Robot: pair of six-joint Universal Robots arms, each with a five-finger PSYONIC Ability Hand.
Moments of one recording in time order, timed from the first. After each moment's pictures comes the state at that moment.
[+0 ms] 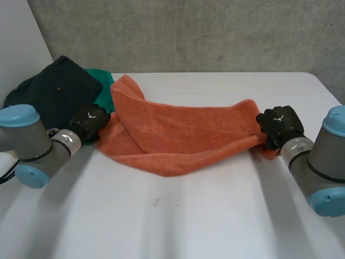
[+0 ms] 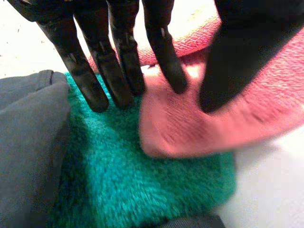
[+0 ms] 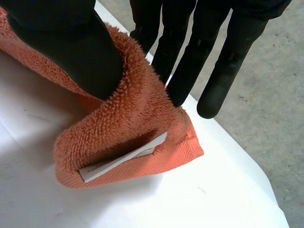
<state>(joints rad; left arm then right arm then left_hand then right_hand) 4.60 -2.41 -1.28 3.49 -1.14 3.84 1.83 -1.08 1.62 -0.34 1.49 2.63 1.05 1.02 1.03 1.01 0.83 1.13 1.18 1.19 1.20 1.01</state>
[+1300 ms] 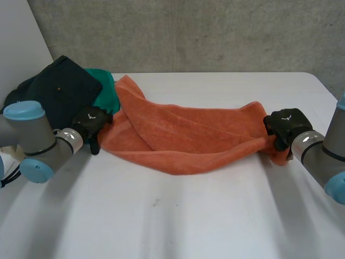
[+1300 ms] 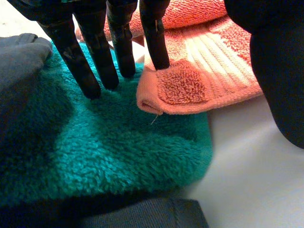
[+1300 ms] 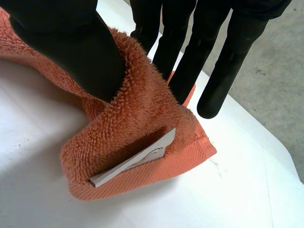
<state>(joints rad) 4.59 -2.49 -1.13 3.36 -1.19 3.77 1.76 -1.06 1.50 -0.10 1.44 2.65 0.48 0.51 0.51 0.52 0.26 1.13 1.18 1.19 1.20 1.01</state>
